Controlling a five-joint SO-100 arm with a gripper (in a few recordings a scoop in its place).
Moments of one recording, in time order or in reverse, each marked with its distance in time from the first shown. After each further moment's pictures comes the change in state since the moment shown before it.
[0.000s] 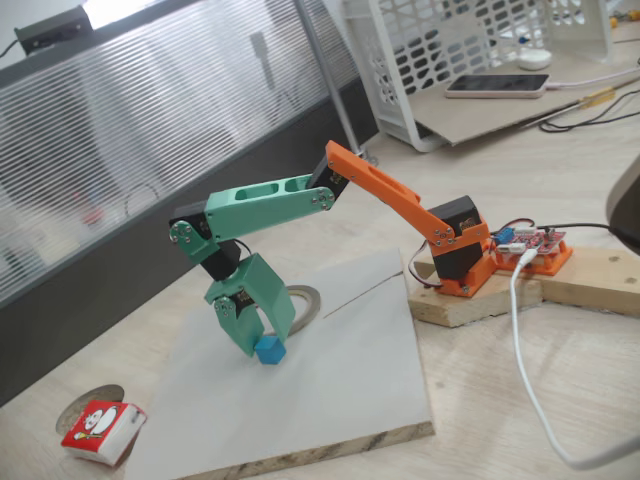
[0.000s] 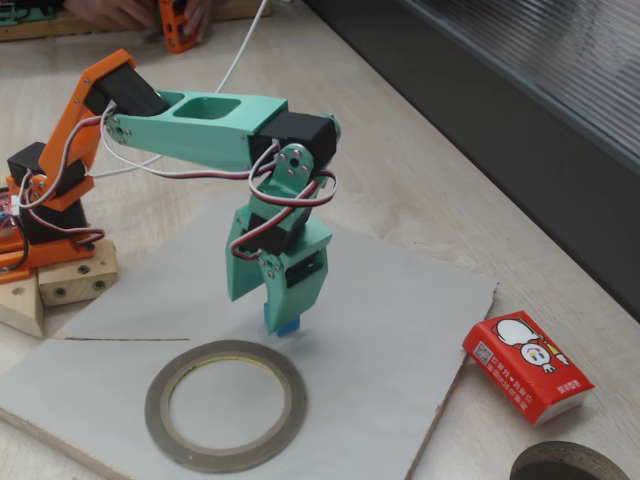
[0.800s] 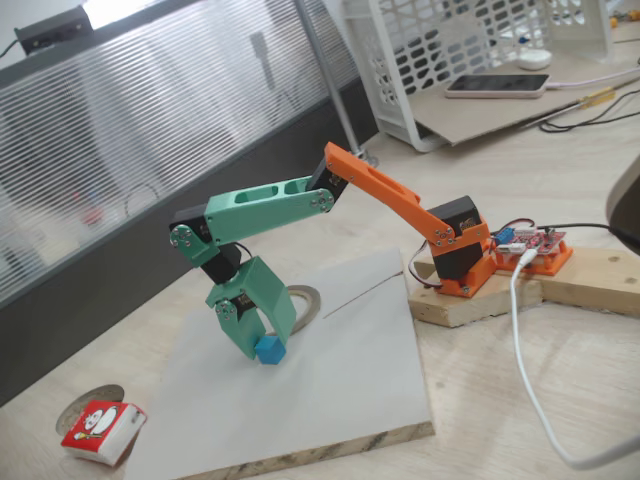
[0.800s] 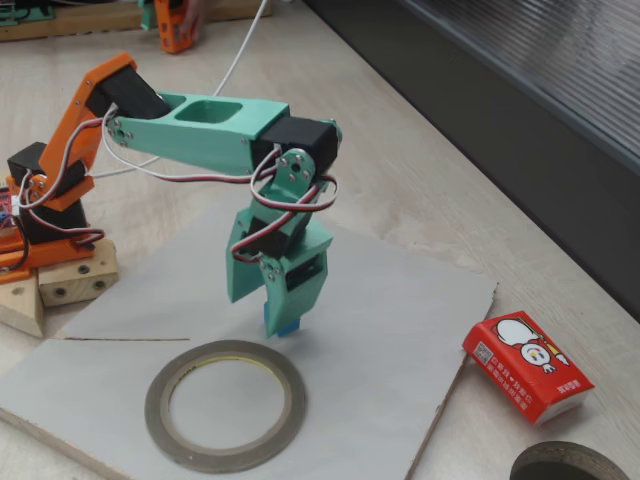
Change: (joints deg) arm -0.4 -2.1 -0.1 0.0 0.0
